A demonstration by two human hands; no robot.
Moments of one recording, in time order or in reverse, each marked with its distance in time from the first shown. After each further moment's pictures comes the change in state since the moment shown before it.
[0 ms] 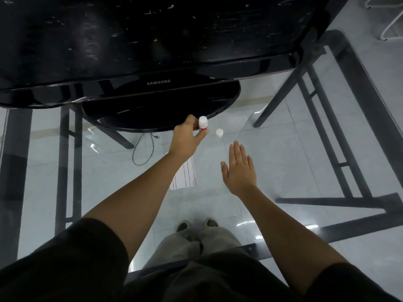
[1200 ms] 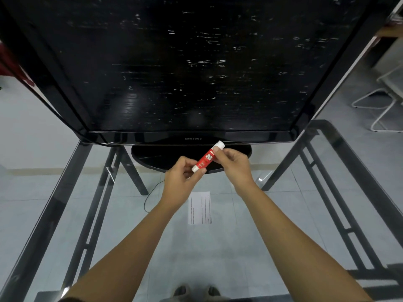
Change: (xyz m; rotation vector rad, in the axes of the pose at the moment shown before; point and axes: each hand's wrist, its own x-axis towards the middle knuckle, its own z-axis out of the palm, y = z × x) left_hand -0.090 0.038 -0.109 -0.437 0.215 0.060; right_hand -0.010 -0.106 -0.179 1.336 0.129 -0.147
